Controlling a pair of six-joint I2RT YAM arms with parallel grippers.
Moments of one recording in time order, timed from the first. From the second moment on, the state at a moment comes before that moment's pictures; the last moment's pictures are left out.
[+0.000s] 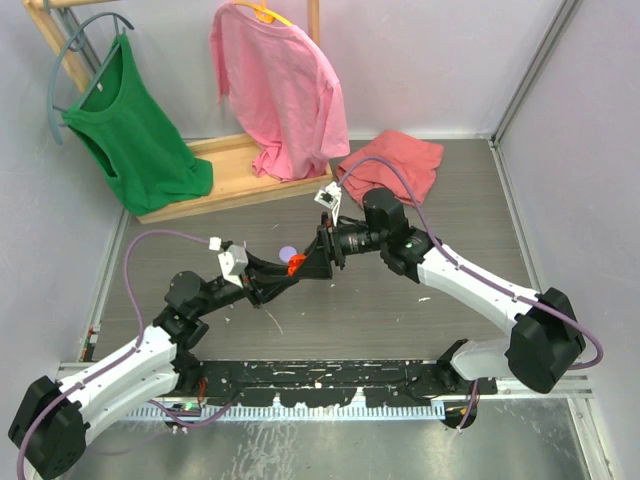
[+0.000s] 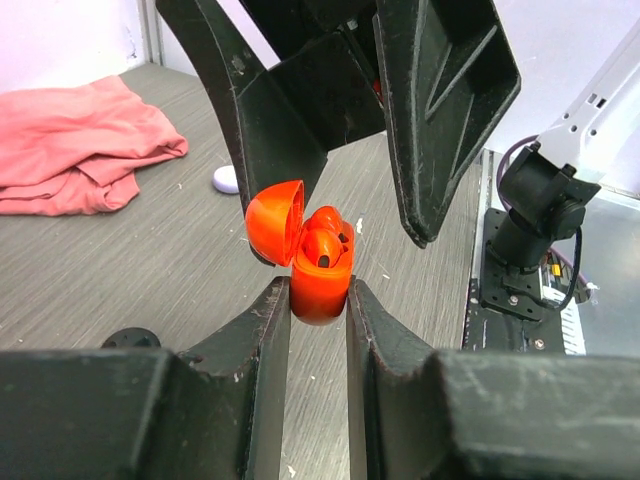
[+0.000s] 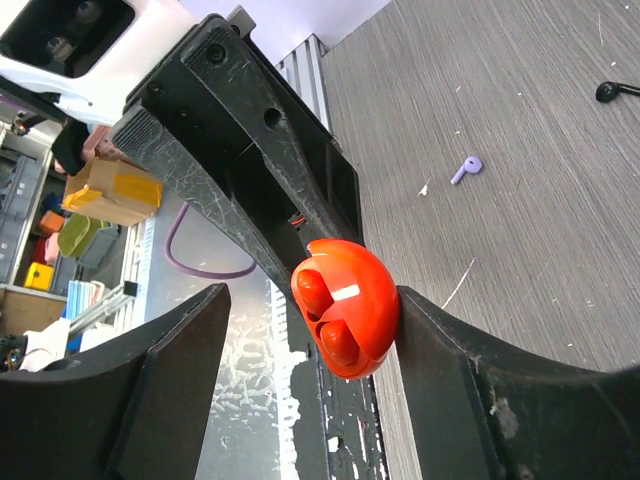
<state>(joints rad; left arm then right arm) -0.65 0.73 0.24 0.68 0.54 -0.23 0.71 1.31 0.94 0.07 -0.88 0.45</state>
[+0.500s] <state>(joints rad) -0.65 0.77 0.24 0.69 0.50 -0.32 0.68 1.28 0.92 0.10 -0.91 0.44</state>
